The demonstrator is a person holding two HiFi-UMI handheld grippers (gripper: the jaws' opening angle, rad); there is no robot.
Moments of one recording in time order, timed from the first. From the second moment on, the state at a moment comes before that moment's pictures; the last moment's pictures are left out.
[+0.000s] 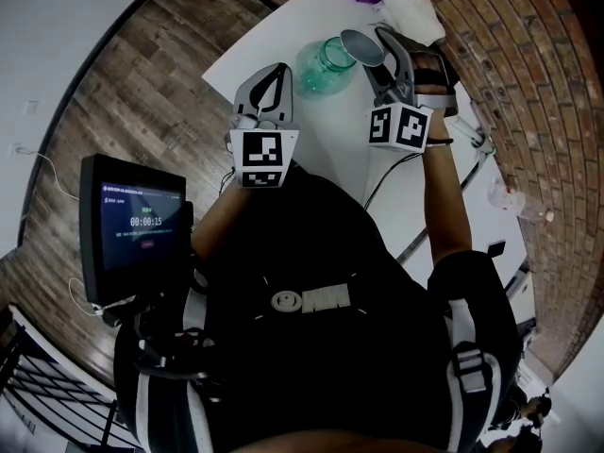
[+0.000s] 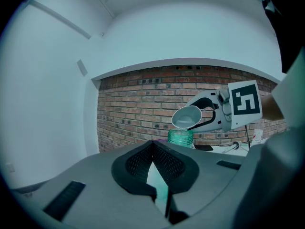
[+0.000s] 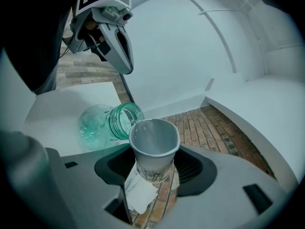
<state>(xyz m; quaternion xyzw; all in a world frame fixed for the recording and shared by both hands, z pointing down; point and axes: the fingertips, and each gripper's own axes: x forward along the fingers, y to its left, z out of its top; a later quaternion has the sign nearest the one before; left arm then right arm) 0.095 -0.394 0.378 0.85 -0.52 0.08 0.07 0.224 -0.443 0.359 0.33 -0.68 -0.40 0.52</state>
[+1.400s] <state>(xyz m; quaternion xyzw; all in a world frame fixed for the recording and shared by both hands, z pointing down) 0.096 -0.398 0.375 0.85 -0.52 0.07 0.07 0.217 -0.444 0.358 0.32 -0.67 -0.42 0.52</state>
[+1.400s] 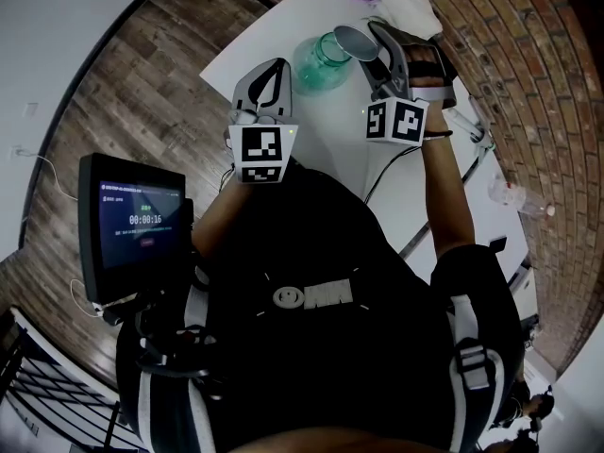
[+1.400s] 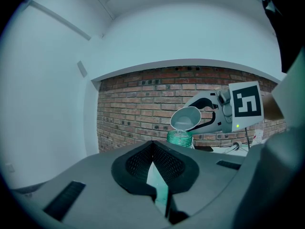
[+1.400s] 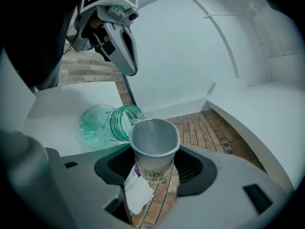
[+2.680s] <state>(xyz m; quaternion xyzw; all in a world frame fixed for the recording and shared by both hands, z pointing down) 0.103 -0.396 0.374 0.85 -0.51 0.07 0.07 0.220 -0.442 0.356 0.31 -0.65 -0.45 0.53</state>
